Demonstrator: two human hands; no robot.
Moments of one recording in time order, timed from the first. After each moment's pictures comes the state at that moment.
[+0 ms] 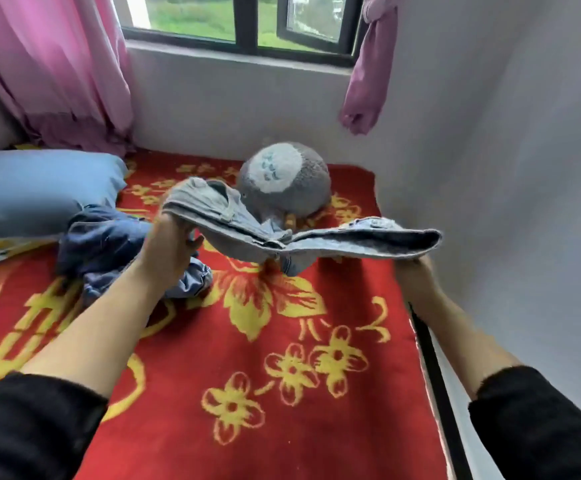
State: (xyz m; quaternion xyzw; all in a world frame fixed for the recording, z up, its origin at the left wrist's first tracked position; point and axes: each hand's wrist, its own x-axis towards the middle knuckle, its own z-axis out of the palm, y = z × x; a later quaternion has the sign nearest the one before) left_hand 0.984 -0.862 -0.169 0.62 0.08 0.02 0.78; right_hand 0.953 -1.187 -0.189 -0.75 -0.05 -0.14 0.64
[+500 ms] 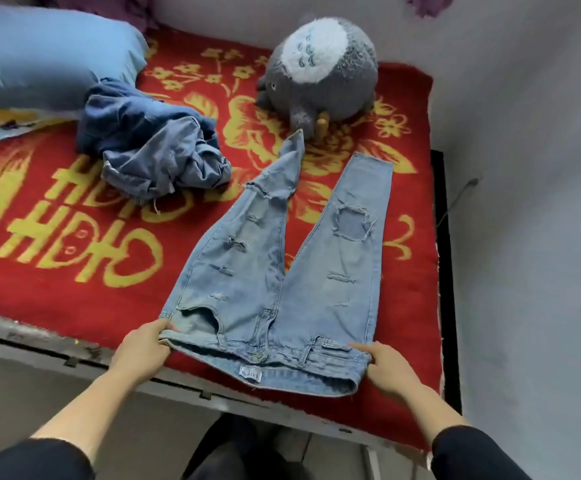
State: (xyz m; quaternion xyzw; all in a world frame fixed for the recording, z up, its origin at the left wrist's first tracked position) left_hand 0.733 -0.813 -0.427 0.92 0.21 -0.22 0.24; right_hand 0.764 -1.223 -0.437 -0.92 0.02 0.36 0.19
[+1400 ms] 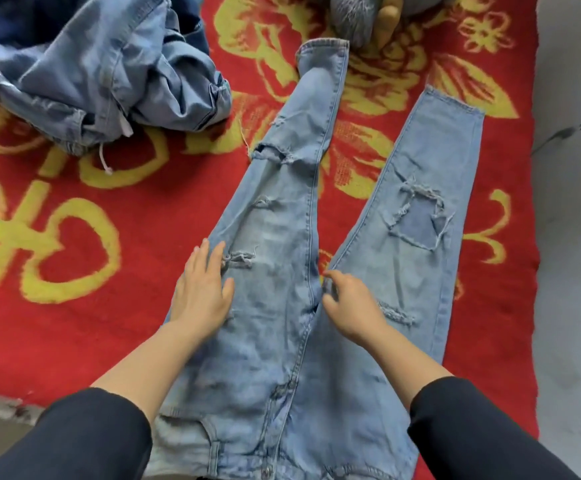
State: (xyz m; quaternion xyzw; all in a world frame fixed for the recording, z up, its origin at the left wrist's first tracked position) left_hand 0.928 -0.834 -0.611 0.95 0.14 -0.16 0.23; right_hand 0.959 -1.071 -0.589 -0.93 0.00 0.31 0.20
